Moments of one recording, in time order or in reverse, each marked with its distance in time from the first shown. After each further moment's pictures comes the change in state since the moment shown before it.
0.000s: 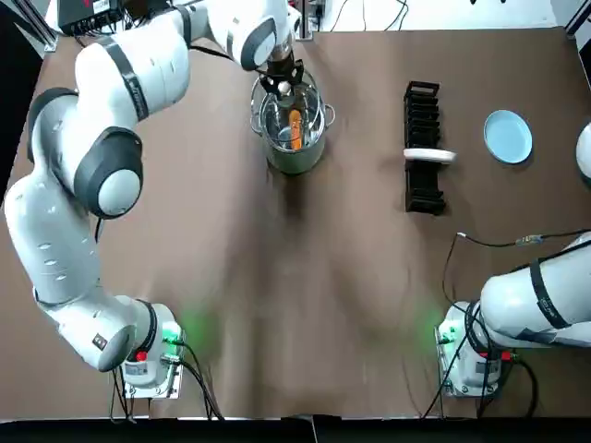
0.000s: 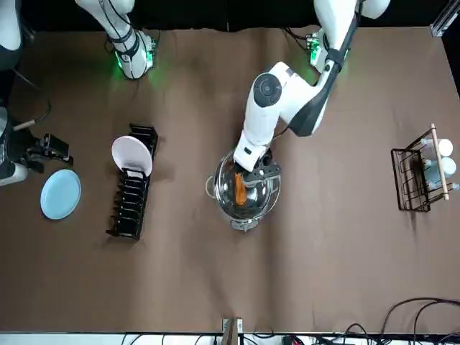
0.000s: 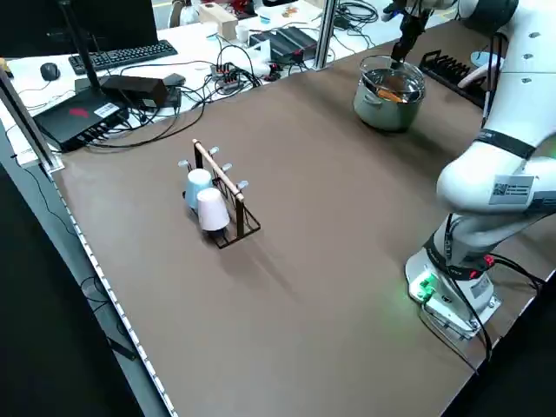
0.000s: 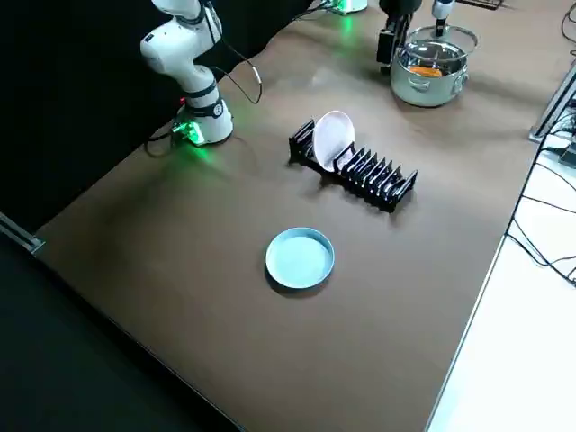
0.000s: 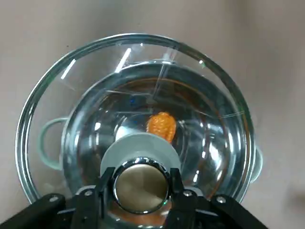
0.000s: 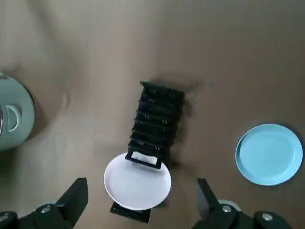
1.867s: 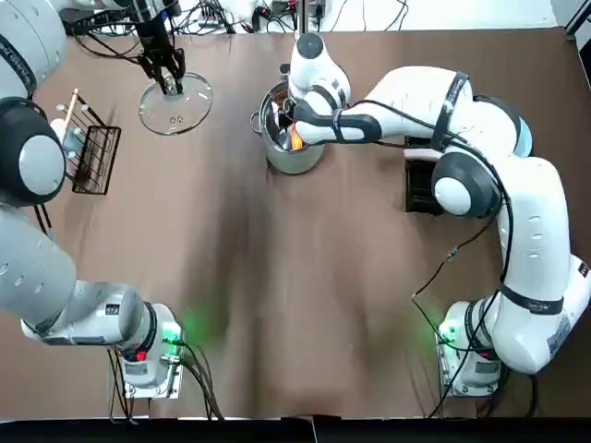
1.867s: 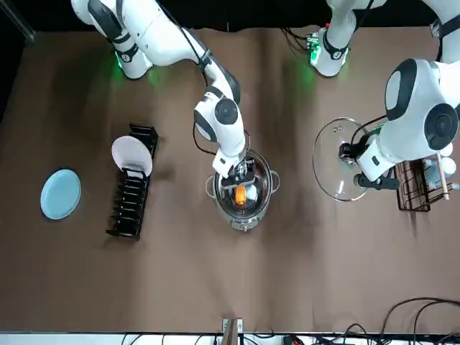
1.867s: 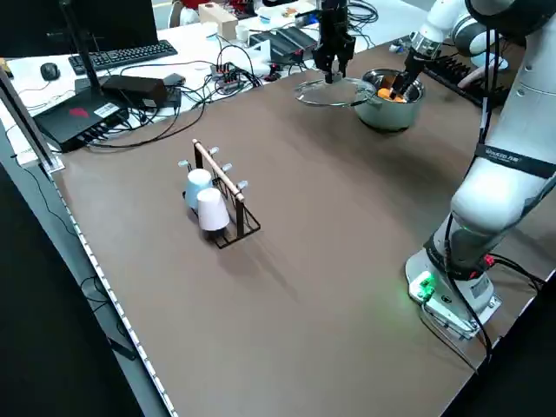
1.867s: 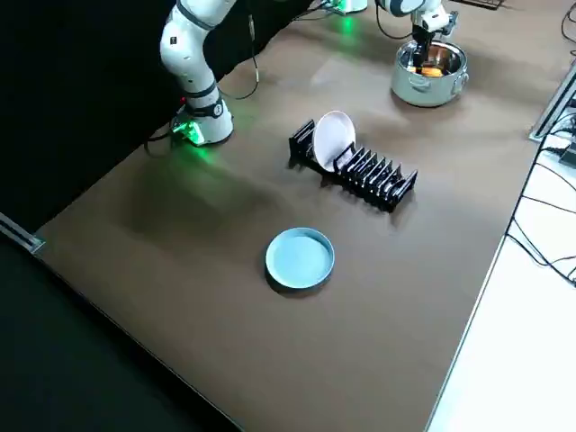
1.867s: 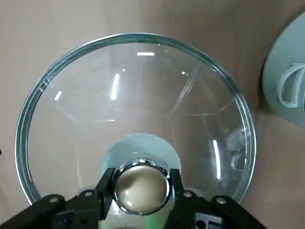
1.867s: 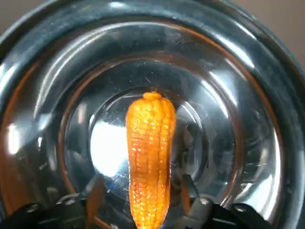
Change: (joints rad) left arm 0.579 -0.290 -0.025 -0.199 -0.138 -0.479 0.860; right arm 0.807 0.607 0.016 0.042 -0.243 0.734 0.900
